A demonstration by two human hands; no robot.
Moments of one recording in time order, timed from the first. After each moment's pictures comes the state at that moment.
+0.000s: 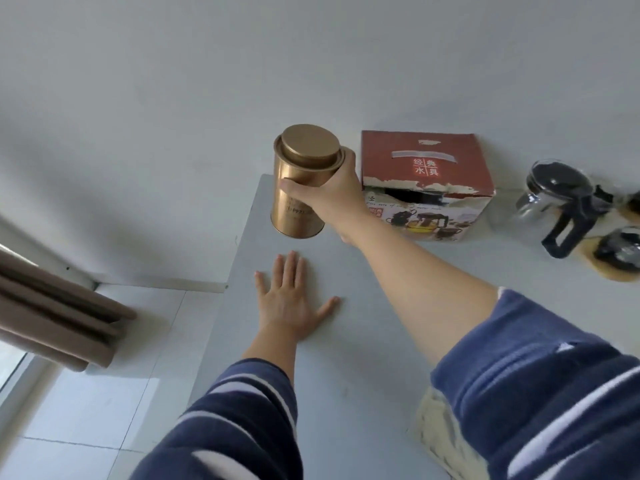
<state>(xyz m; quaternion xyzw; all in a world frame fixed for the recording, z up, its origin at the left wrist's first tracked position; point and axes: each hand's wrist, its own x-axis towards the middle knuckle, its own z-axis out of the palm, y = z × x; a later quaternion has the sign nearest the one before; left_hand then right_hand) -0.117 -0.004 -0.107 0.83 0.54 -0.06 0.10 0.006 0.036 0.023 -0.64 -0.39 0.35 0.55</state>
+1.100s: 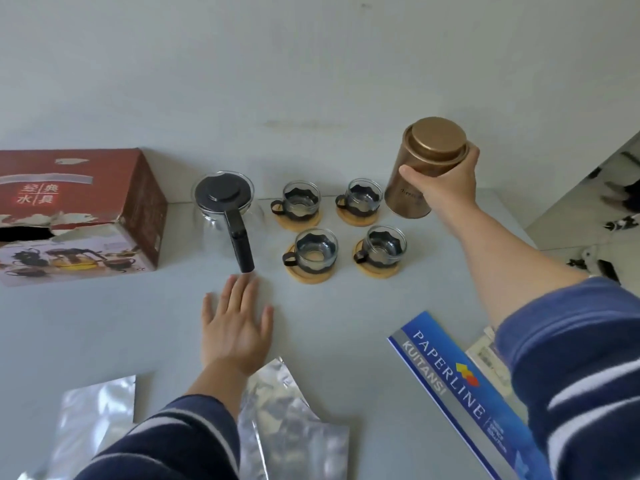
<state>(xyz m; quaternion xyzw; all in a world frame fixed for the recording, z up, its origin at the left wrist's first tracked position) 0.263 -0.186 -0.129 0.88 0.46 0.09 0.12 0.572 -0.257 0.044 -0.82 -0.20 0.05 0.53</state>
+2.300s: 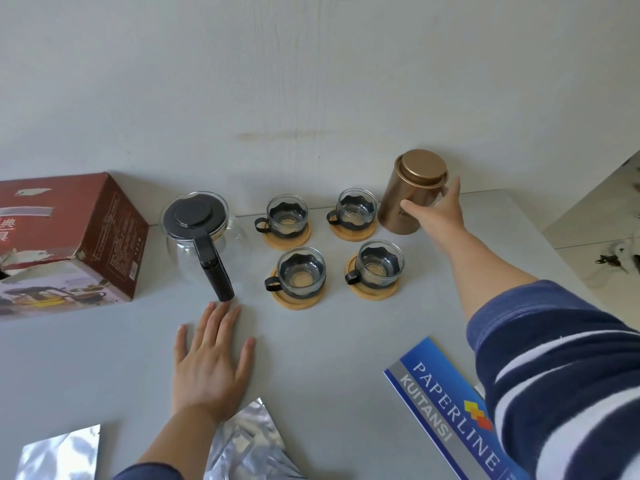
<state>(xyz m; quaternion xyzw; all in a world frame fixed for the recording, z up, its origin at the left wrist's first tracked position) 0.264 -0.182 -0.133 0.88 0.47 0.07 0.09 0.650 -0.243 -0.033 -0.84 -0.16 0.16 0.49</state>
